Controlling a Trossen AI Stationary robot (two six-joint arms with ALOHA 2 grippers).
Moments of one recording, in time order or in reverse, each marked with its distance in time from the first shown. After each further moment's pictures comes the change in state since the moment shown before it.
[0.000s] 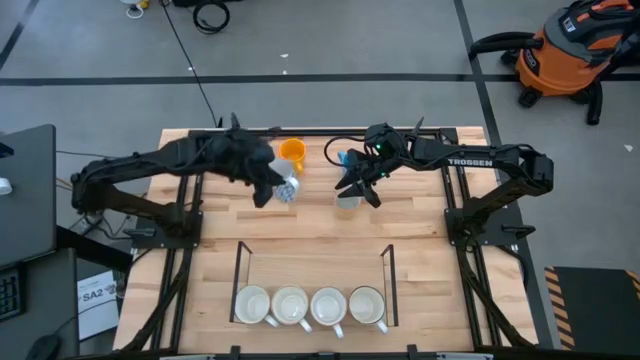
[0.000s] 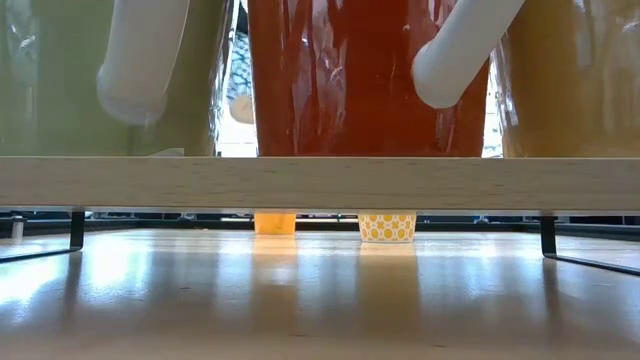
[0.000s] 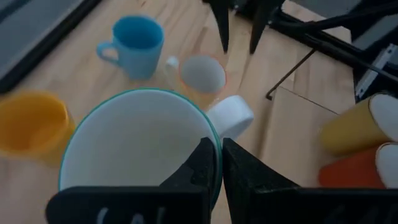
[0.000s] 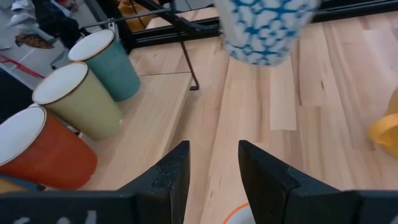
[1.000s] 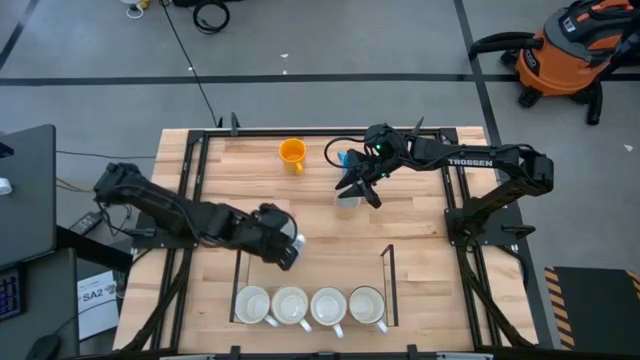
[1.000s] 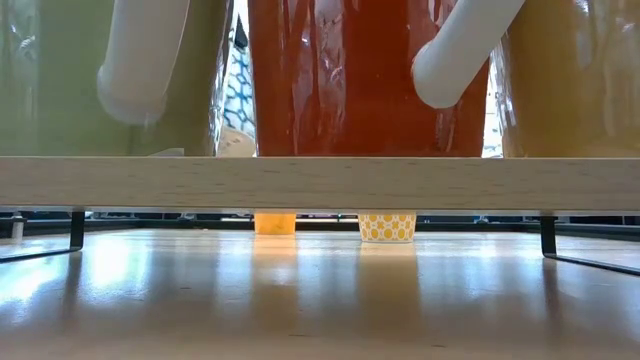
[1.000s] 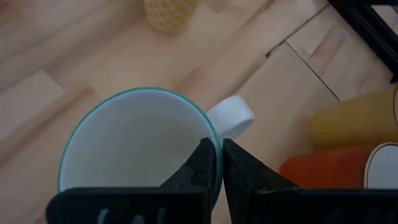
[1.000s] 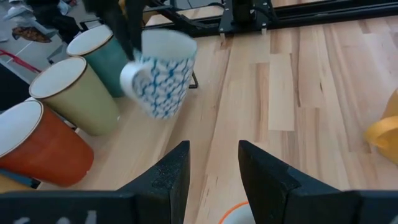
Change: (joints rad) left arm -0.579 0.262 0.000 -0.007 -0.462 -0.819; right arm 0.002 0.000 0.001 -0.007 0.006 -0.032
